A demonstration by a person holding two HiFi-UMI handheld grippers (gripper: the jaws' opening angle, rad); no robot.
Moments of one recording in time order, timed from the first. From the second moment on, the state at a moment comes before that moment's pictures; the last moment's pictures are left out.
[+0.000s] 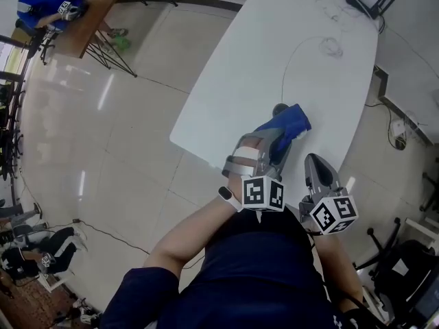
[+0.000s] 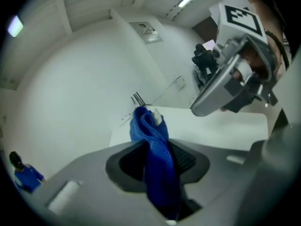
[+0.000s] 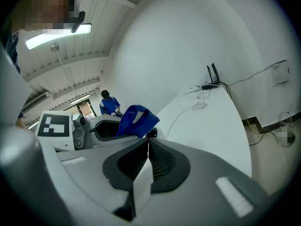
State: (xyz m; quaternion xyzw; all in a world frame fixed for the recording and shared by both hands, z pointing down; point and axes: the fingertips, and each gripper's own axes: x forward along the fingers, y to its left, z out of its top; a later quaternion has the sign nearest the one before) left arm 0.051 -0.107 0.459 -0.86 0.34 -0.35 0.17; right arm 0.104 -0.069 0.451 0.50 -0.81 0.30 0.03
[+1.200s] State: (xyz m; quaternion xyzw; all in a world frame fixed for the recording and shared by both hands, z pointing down) left arm -0.038 -0.151 0.538 -0.64 0.46 0.15 -0.60; right arm 0.093 -0.103 0.473 0.48 -0.81 0.33 0.04
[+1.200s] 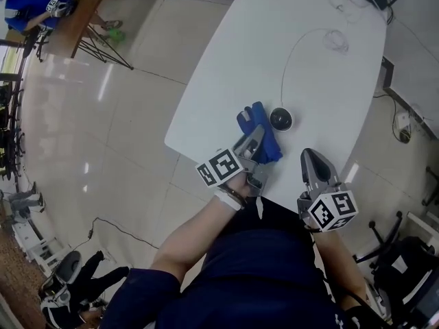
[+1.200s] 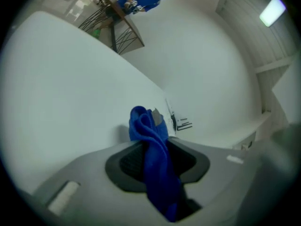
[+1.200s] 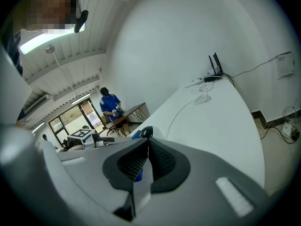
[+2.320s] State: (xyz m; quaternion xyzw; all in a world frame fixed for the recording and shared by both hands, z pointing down) left arm 0.060 -0.090 0.511 -0.80 0.17 -0.43 0.39; right arm 0.129 -0.071 0.473 0.52 -0.79 0.33 0.03
